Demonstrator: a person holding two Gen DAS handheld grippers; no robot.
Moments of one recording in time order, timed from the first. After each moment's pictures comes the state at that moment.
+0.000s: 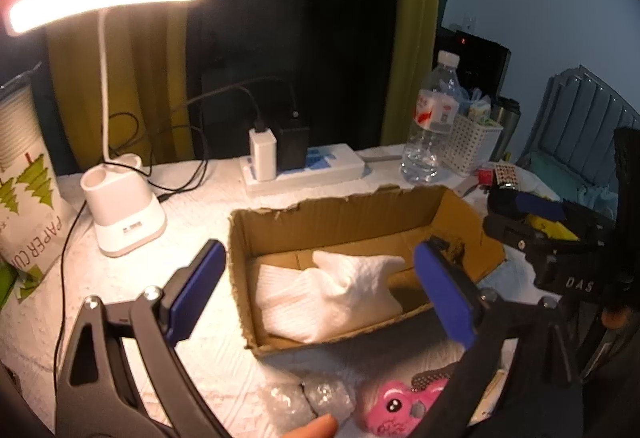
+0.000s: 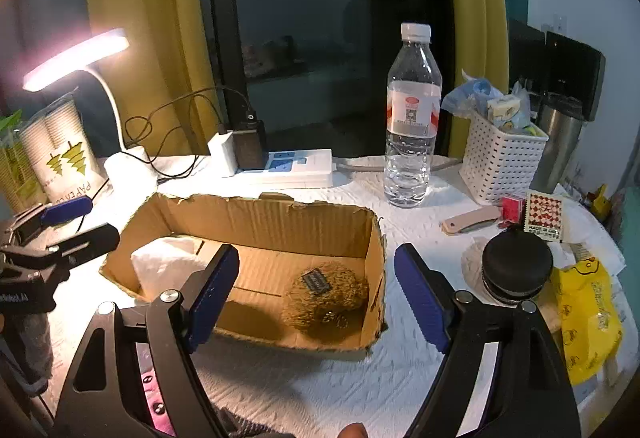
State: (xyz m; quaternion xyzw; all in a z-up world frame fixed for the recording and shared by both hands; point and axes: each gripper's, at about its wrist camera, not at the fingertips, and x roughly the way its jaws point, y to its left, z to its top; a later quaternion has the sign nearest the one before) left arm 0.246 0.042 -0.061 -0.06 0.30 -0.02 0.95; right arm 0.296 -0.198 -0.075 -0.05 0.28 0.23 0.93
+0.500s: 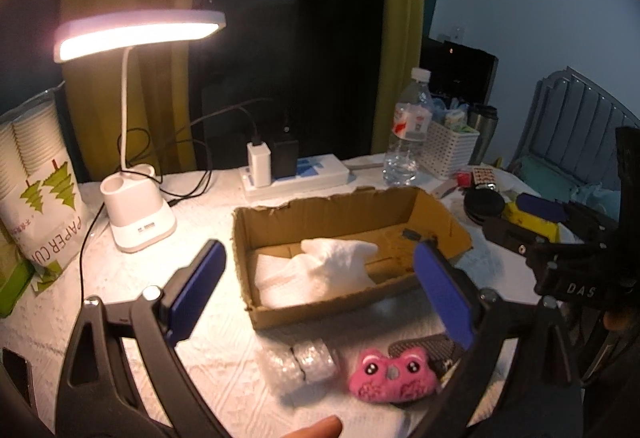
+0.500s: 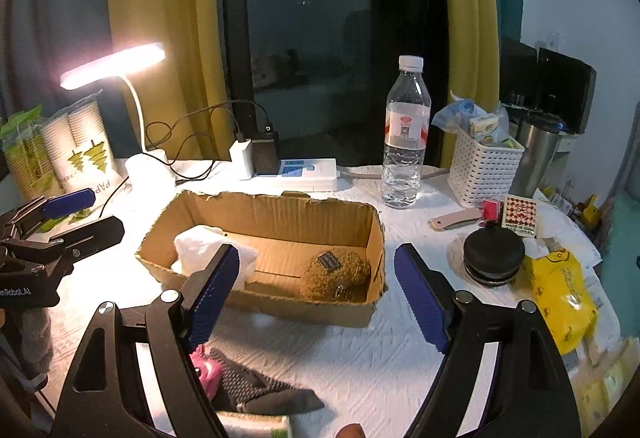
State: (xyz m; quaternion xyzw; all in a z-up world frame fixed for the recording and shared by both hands) left arm 0.195 0.035 -0.038 -0.05 0.28 -0.03 0.96; right arm 0.240 -0.206 -0.053 -0.05 0.26 0.23 0.94
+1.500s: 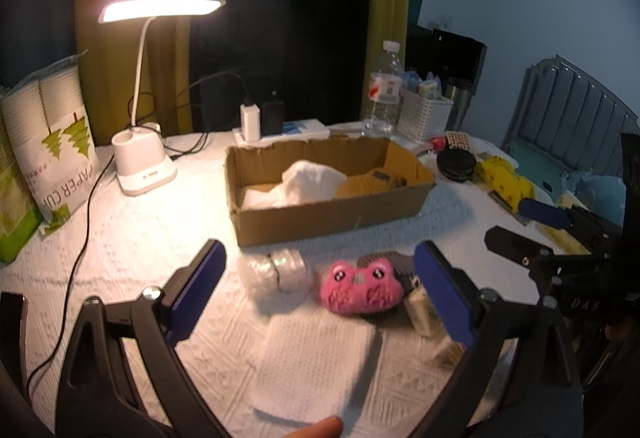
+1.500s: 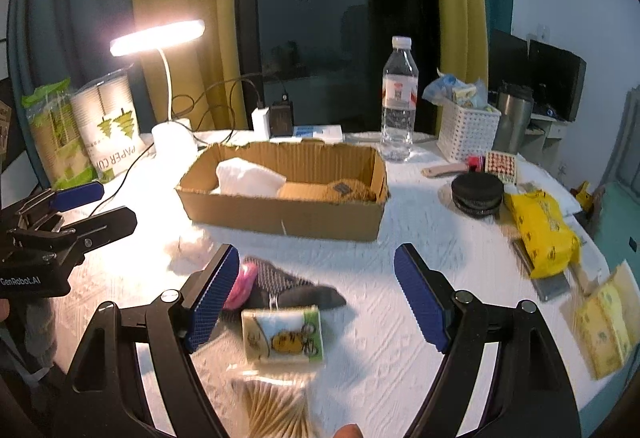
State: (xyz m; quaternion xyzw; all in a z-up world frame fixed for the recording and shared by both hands) left arm 0.114 0.015 -0.063 -0.05 0.30 -0.04 0.95; right arm 0.145 -0.227 -0.078 -0.06 0.28 0.22 0.93
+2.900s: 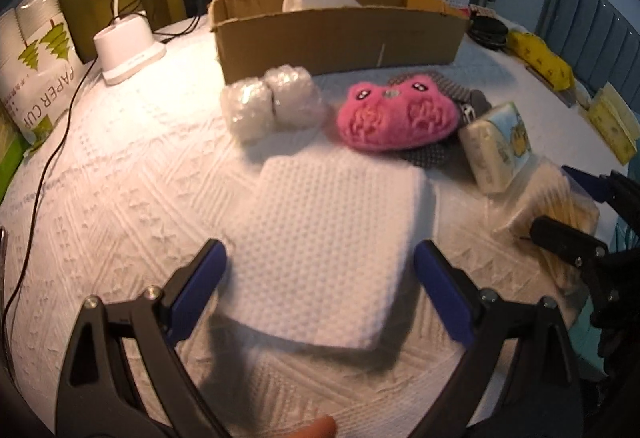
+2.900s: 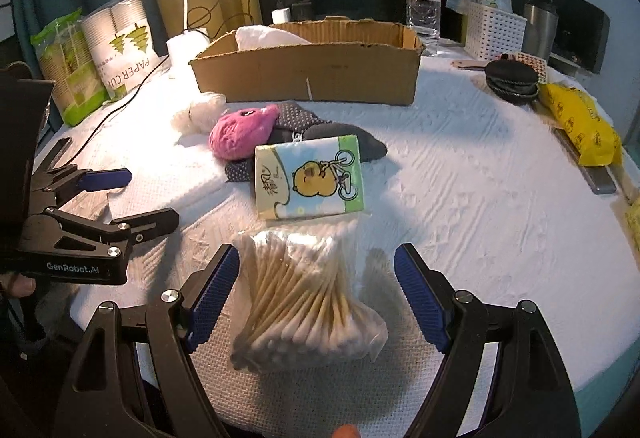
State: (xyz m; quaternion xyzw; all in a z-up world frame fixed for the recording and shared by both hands) left arm 0.114 0.002 -0.171 0.00 0.45 -0.02 0.89; right arm 0.118 -0.229 -0.172 -0.06 0.37 0.25 0.89
